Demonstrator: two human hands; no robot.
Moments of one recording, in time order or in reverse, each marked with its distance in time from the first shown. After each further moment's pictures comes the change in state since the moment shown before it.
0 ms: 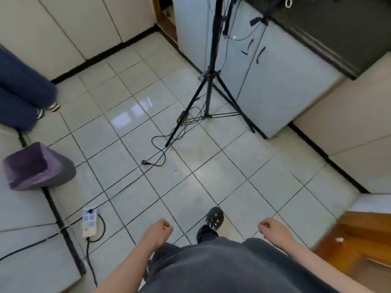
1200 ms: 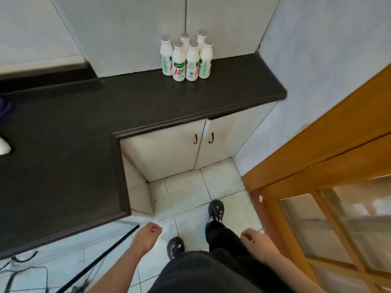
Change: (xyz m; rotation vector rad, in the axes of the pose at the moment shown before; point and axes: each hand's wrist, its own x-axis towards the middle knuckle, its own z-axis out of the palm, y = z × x) left_hand 0.174 0.761 0.053 0.805 -0.297 0.649; right_hand 0.118 0.207 -0.321 0.877 0.320 0.536
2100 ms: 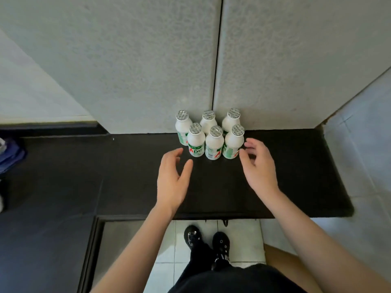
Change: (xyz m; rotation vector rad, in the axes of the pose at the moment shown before) left_hand 0.140 0.389 -0.211 -0.438 0.826 0.476; right_hand 0.252 -0.311 -0.376 0.378 0.558 -0.756
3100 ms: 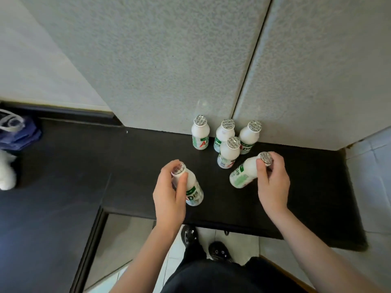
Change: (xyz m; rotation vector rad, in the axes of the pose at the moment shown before) left_hand -0.020 0.007 -0.014 -0.089 0.249 -0.063; right_hand 0.012 0.006 0.010 -0.045 0.070 -0.060
